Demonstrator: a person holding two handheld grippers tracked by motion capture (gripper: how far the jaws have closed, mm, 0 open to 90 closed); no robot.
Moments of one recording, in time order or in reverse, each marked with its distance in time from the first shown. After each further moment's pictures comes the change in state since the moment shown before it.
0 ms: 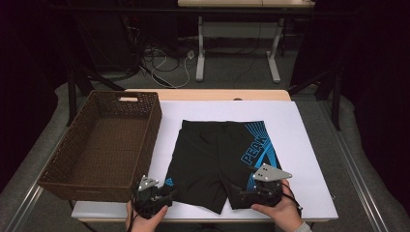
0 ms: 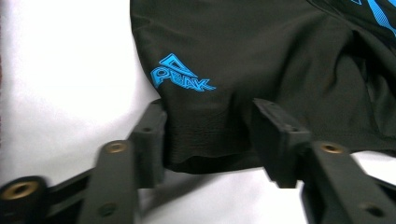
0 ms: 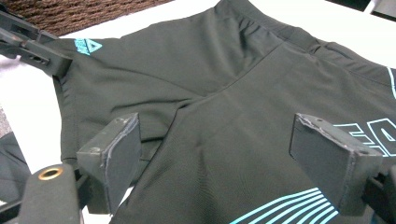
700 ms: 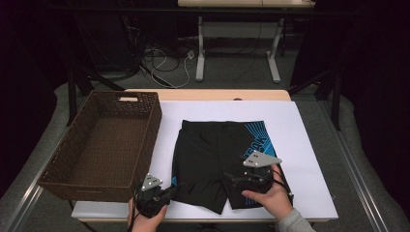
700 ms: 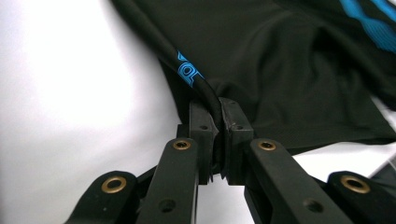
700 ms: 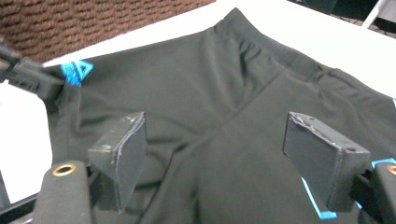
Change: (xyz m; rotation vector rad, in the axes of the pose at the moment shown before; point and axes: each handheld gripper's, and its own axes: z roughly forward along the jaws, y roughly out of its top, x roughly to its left) left arm -0.015 0.009 -0.009 -0.003 -0.047 0.115; right arm -0.005 0.035 0.023 -0.004 0.007 -0.003
